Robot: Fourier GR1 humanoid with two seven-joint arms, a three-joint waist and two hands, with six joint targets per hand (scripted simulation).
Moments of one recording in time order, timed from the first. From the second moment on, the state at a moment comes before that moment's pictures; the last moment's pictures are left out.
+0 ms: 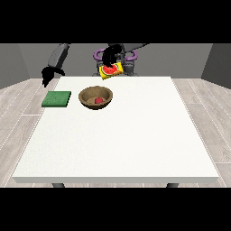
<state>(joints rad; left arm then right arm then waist) -0.89 0.01 -0.64 -1.01 -1.48 0.01 0.31 -0.37 -0.43 -0.33 -0.48 -0.19 0.37 -0.76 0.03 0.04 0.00</state>
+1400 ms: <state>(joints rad) -0.49 0.09 -0.16 -1.23 -0.87 0.29 -0.26 -0.41 -0.50 -0.45 -0.50 -0.33 0.36 -0.70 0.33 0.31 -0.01</state>
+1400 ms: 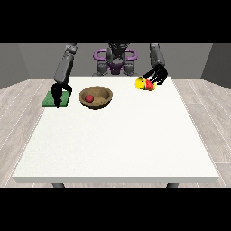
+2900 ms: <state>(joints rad) -0.38 0.11 0.15 -0.92 -0.26 0.01 -0.59 -0.55 -0.29 -0.35 -0.62 -0.35 0.21 -0.41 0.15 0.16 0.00</state>
